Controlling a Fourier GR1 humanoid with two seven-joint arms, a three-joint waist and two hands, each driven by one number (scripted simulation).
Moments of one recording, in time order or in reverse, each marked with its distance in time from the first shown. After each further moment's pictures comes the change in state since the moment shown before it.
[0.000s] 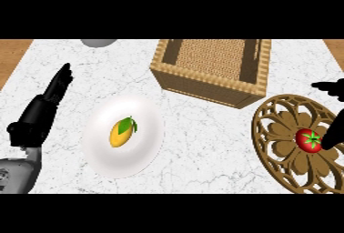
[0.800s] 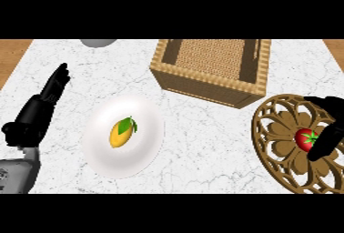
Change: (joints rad) left arm 0.003 -0.049 0.076 0.005 -0.047 -0.068 -0.011; right arm 0.160 0.149 -0.106 -0.054 0.268 -0.018 -0.062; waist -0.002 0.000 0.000
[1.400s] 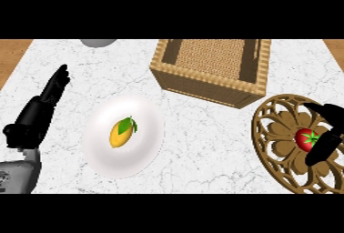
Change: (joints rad) left arm 0.011 -0.045 0.042 -0.017 -0.054 -0.040 0.009; right arm 0.071 0.106 -0.114 0.002 0.148 0.036 -0.054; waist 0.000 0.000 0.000
